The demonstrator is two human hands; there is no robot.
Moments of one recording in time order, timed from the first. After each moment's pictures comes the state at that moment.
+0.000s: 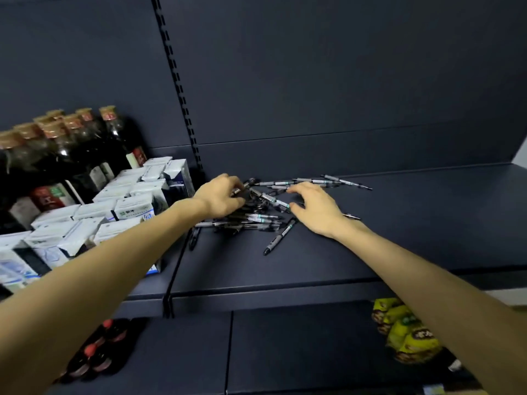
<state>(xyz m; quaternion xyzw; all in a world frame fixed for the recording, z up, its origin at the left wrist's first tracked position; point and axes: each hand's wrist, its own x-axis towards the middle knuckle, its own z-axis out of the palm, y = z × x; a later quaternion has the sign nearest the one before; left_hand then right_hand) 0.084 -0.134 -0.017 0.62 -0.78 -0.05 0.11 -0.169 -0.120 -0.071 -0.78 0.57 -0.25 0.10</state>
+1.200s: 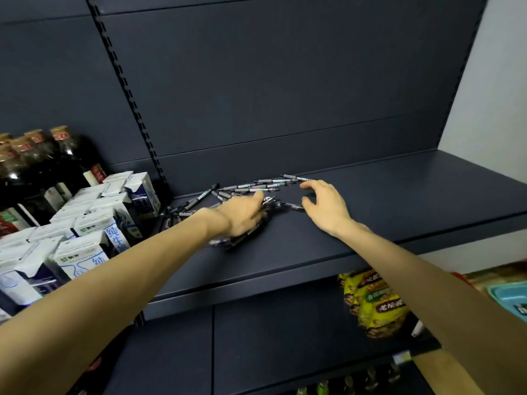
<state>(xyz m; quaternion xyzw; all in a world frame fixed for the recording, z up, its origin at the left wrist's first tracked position) -0.022 -0.100 -0.031 0.44 -0.90 -0.01 -0.01 -0.256 -0.069 -0.077 -0.67 0.65 -0.36 0.09</state>
